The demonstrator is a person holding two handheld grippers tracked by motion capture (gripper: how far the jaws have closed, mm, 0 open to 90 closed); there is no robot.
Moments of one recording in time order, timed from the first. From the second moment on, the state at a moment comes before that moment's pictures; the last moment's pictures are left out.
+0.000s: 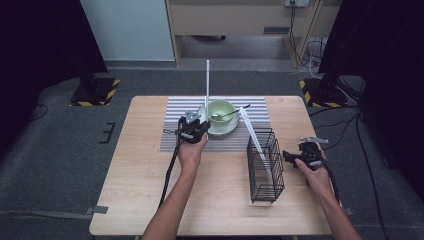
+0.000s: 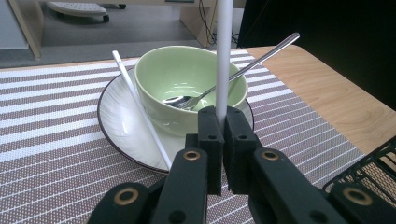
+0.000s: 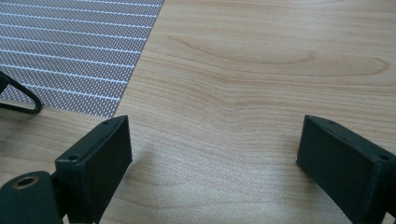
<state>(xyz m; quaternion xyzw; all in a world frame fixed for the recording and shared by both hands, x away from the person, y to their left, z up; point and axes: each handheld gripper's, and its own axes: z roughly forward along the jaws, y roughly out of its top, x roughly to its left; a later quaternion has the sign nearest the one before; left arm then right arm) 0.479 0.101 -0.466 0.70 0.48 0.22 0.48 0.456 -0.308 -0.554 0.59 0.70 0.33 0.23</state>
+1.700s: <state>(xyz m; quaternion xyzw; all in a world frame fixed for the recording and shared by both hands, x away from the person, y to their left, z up) 0.491 0.111 -0.488 0.69 0.55 0.20 0.43 0.455 -0.299 -0.557 0.58 0.71 0.31 0.24</state>
